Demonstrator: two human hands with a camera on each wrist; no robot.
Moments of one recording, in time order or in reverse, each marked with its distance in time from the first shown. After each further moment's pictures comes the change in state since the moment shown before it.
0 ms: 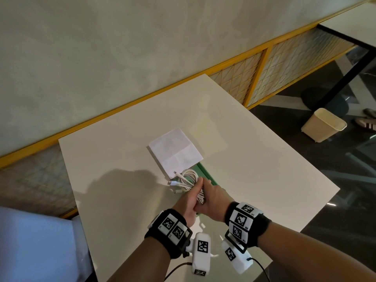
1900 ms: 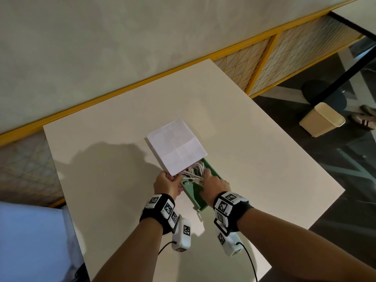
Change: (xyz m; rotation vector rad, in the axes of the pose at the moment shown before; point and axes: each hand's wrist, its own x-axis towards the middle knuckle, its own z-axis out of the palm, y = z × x) left_hand 0.064 0.016 -0.069 0.285 0.569 0.158; right_hand 0.067 0.016 0.030 -0.295 -0.068 0.283
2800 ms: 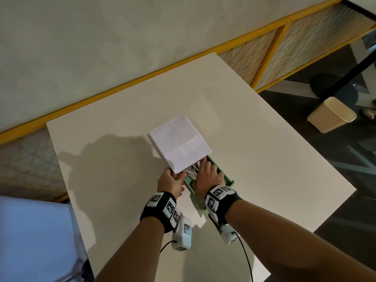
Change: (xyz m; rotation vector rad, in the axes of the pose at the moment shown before) left_hand 0.005 -0.003 -0.001 0.196 -0.033 0.039; right_hand 0.033 -0.018 0.033 -0.153 0.152 -0.025
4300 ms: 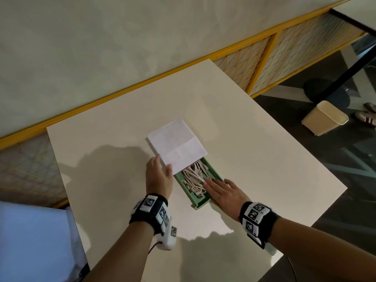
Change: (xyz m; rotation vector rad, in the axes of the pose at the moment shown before) left_hand -0.007 0.013 -0.024 0.334 0.293 0.505; right_hand -0.050 0.092 0.006 -0.171 -0.016 -0.568
